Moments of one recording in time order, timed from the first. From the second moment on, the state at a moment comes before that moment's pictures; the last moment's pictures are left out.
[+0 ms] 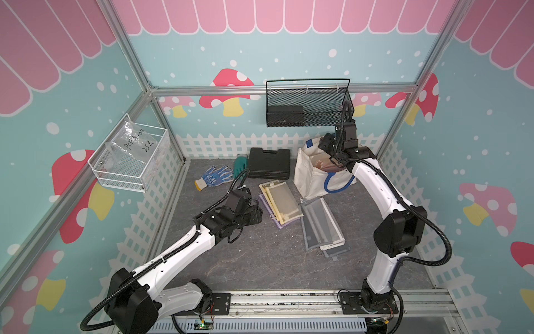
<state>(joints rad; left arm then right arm) -0.58 1.18 0.92 -0.54 -0.04 -0.68 0.26 1.82 1.89 -0.54 0.09 0.62</state>
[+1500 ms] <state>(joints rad) -0.43 1.21 0.81 -0.54 0.10 -0.84 0.61 2.14 1.52 -0.46 -0.25 0.23</state>
